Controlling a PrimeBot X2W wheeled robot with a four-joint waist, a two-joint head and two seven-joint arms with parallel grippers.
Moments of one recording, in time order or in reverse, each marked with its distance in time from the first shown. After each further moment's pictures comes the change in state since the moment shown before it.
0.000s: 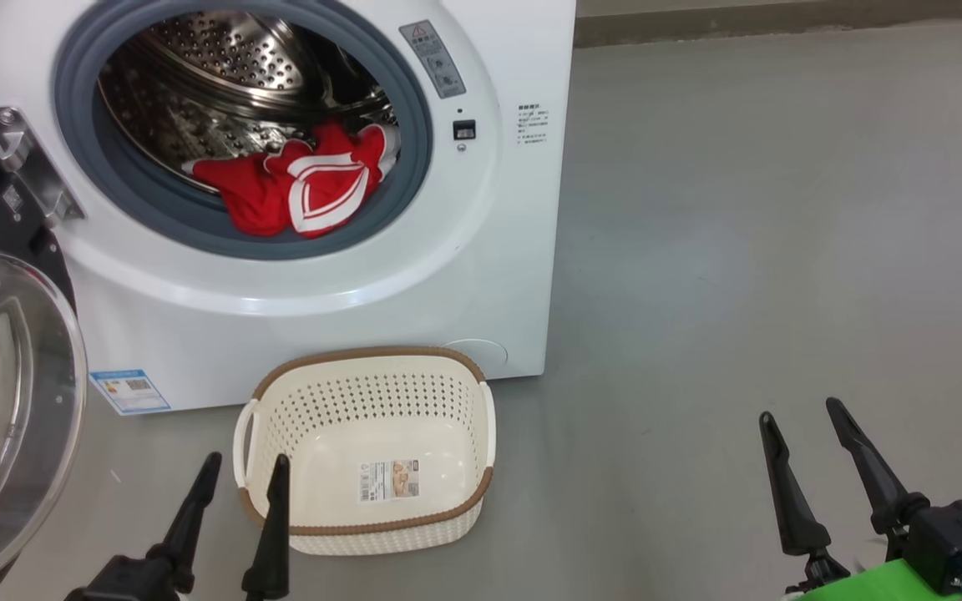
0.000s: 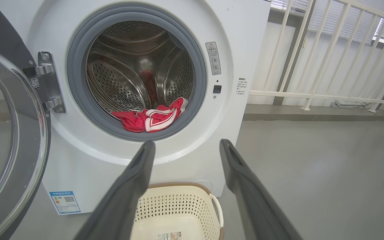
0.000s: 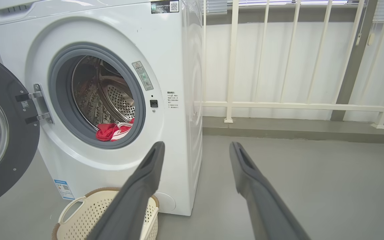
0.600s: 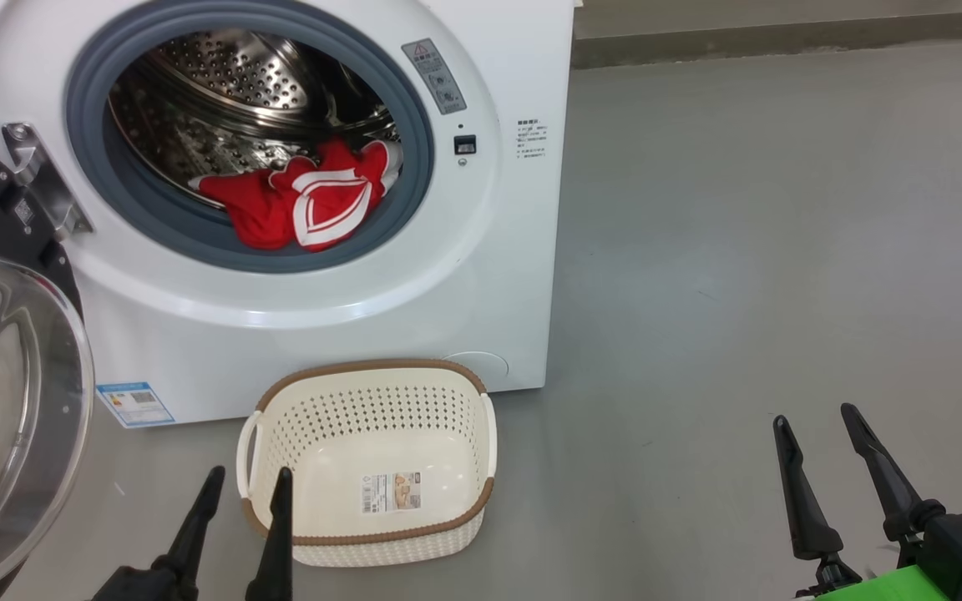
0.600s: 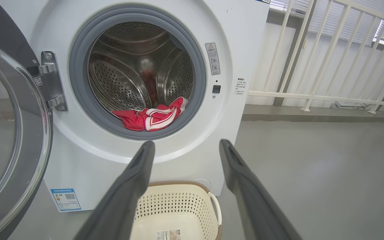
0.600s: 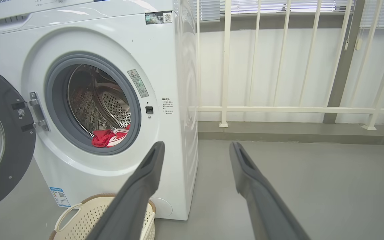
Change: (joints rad) left arm 0.031 0.000 -0.010 0.002 -0.018 0.011 0.000; right arm 0.036 0.009 -0.030 -0.021 0.006 0.000 0.000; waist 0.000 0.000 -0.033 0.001
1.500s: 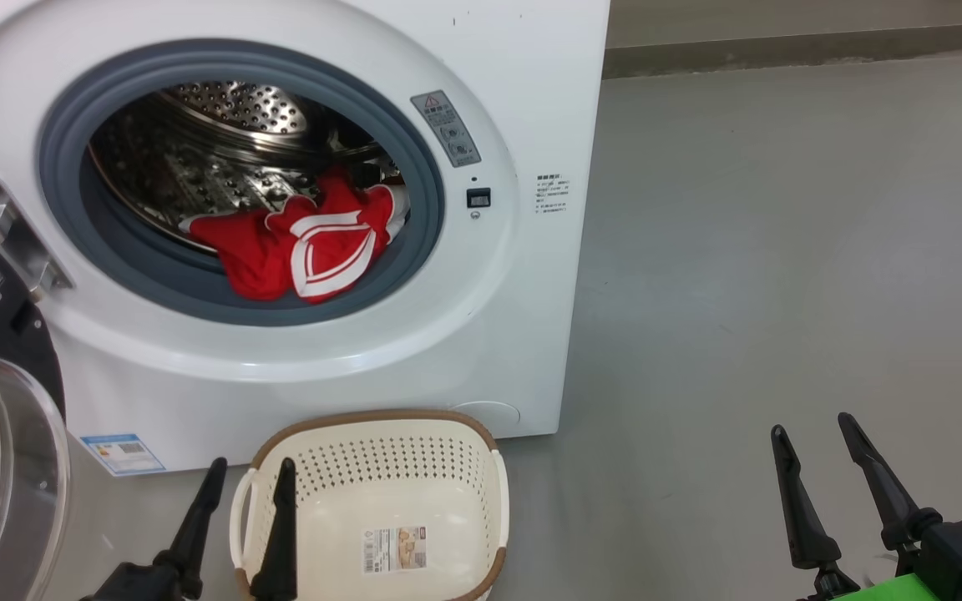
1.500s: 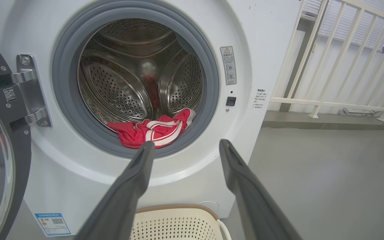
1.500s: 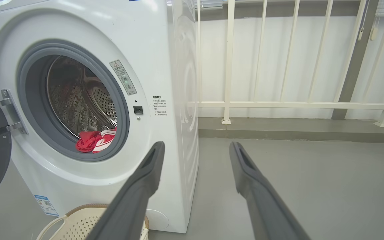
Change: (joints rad) left arm -0.004 -0.006 -0.013 -0.024 -0.007 0.024 -0.002; right arm 0.016 0.000 0.004 0.000 0.000 0.000 0.000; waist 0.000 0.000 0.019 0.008
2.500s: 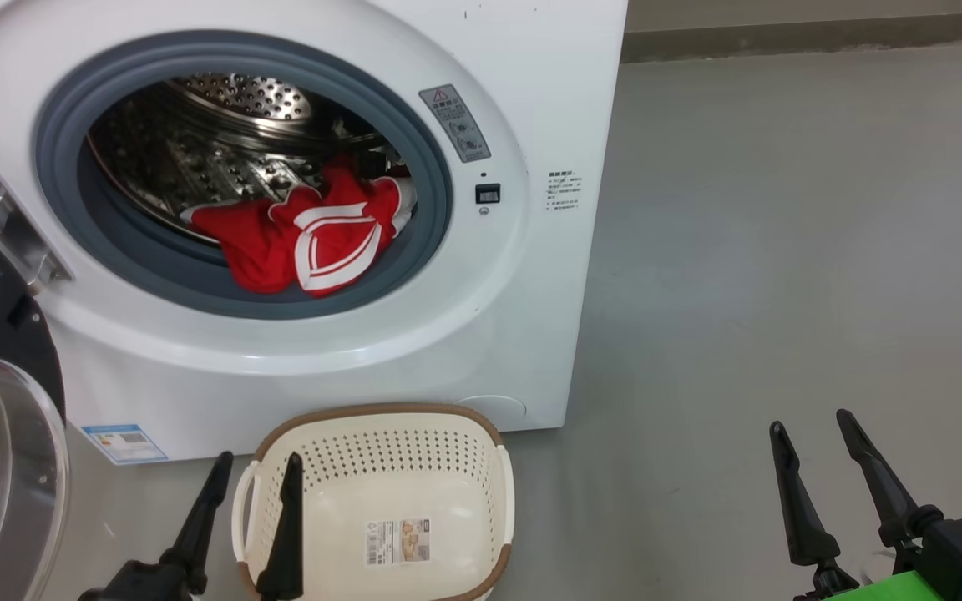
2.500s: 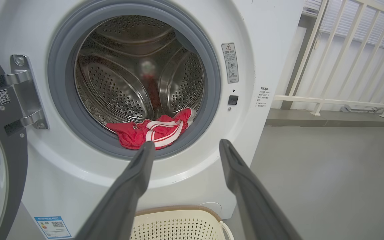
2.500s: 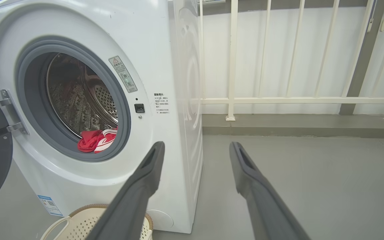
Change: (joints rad) left arm -0.001 -0.002 -0.010 -0.018 0.022 0.002 -0.001; right arm -0.004 0.000 0.006 -0.002 0.019 0.000 0.000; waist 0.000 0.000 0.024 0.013
